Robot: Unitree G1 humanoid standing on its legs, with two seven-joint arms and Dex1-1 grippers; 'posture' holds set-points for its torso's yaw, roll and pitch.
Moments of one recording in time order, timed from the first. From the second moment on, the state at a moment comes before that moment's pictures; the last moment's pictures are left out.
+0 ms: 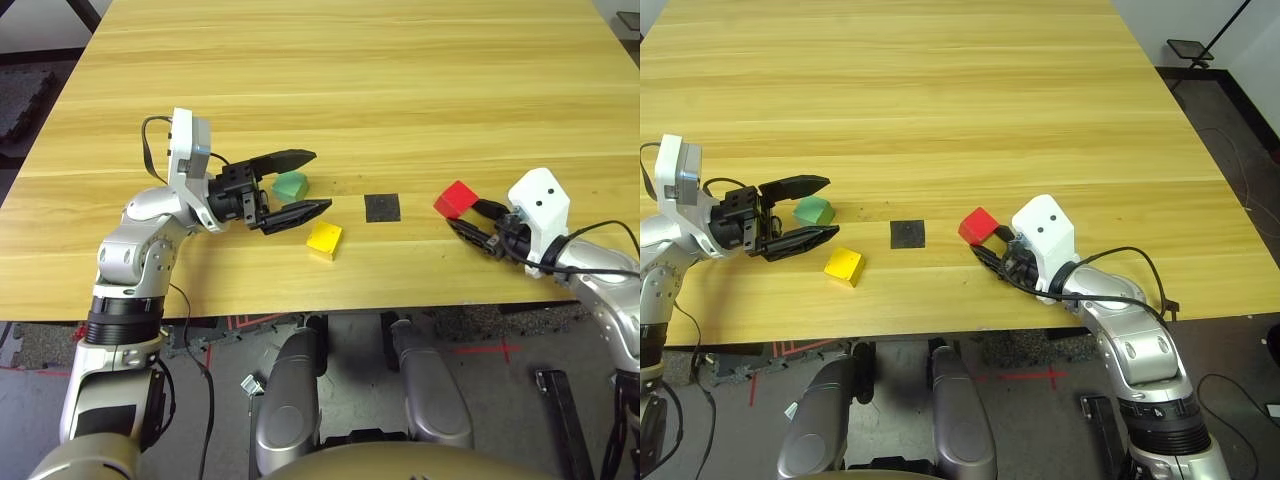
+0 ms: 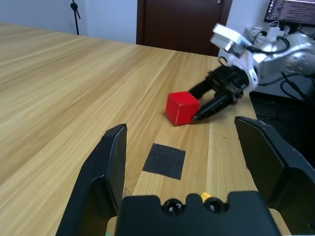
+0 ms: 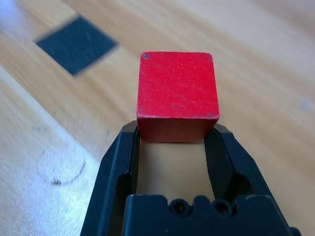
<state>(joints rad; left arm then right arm) -0.45 0.59 0.11 -0.04 -0.64 0.35 -1.20 -0.28 -0.69 -0.04 -0.27 0.33 0.53 0.75</state>
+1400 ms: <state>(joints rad) -0.39 0.60 0.12 -0.15 -0.64 0.37 -1.11 -0.83 -0.55 0.27 0.51 0.09 -0.03 1.39</state>
